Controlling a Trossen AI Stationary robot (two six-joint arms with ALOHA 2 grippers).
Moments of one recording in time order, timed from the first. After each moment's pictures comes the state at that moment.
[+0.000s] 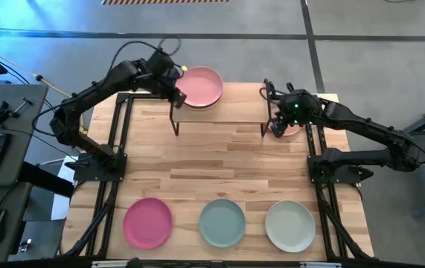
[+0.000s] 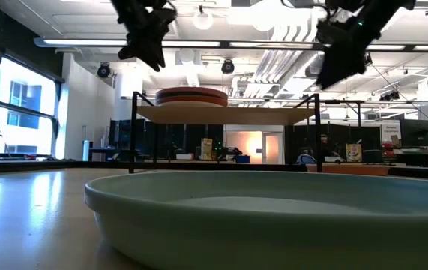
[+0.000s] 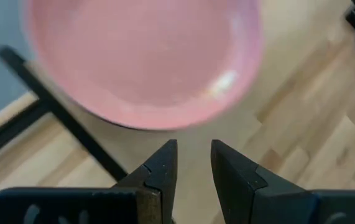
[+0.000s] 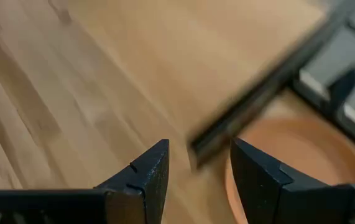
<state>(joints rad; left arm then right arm) 0.64 1.49 1.56 -1.05 0.10 -0.23 -0.52 0.97 0.90 -0.77 0.07 0.17</state>
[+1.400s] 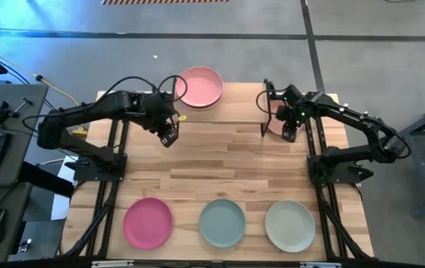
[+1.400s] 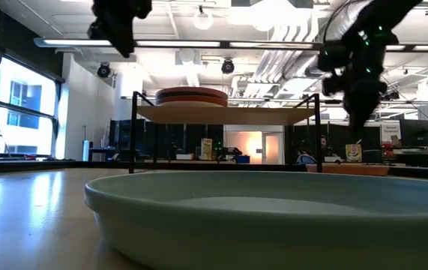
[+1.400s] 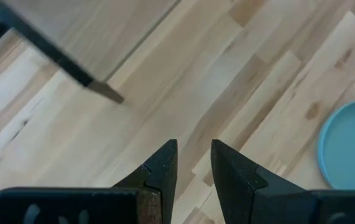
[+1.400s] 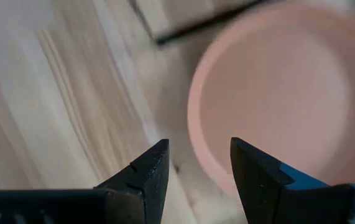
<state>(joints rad) 0.24 1.30 1.38 -1.22 -0.08 -0.46 -0.82 1.23 0.83 -0.95 -0.09 -0.45</state>
